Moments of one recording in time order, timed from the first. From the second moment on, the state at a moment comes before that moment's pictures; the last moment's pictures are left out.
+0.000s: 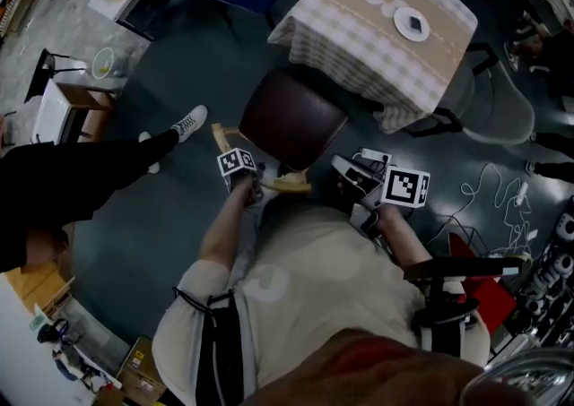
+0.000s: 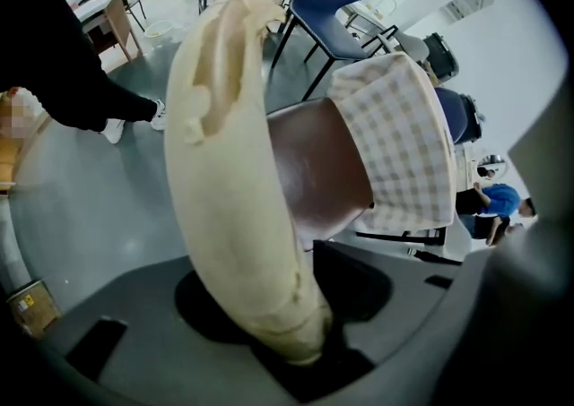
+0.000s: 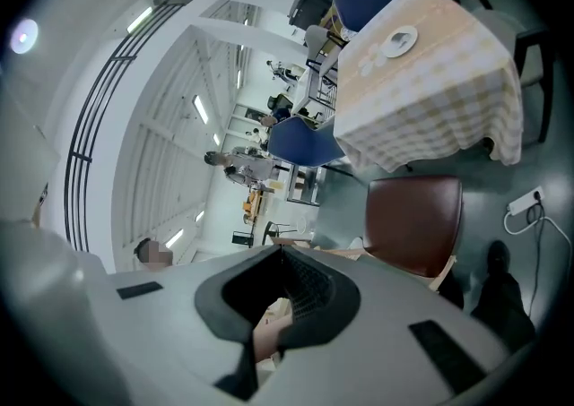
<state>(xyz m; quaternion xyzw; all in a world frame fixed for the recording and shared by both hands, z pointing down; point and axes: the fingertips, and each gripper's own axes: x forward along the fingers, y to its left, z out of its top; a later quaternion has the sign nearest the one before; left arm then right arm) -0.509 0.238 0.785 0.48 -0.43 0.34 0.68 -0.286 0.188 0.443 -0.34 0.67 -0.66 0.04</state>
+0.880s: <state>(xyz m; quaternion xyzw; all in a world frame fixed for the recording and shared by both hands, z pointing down) -0.506 0.231 0.781 0.46 -0.44 0.38 0.67 -0.226 0.211 0.441 -0.40 0.64 -0.64 0.13</state>
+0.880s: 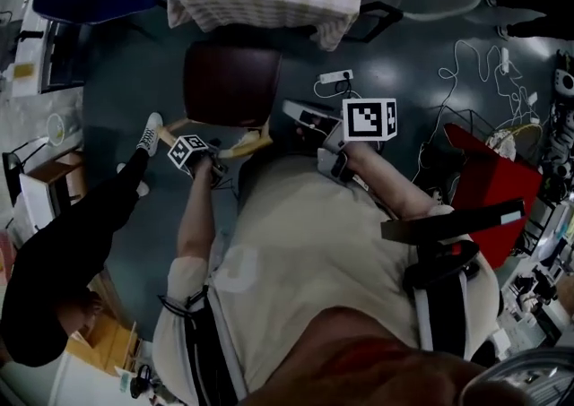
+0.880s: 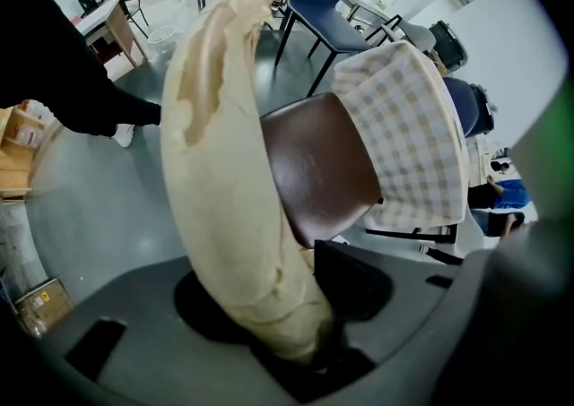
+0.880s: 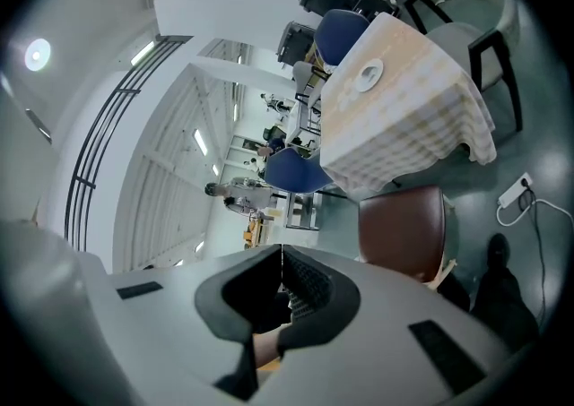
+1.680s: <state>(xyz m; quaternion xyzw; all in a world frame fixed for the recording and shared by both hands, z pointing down) -0.479 0.239 0.776 0.44 -0.45 0.36 0.69 -0.190 0.223 0.441 -0.41 0.64 -0.63 0.15</state>
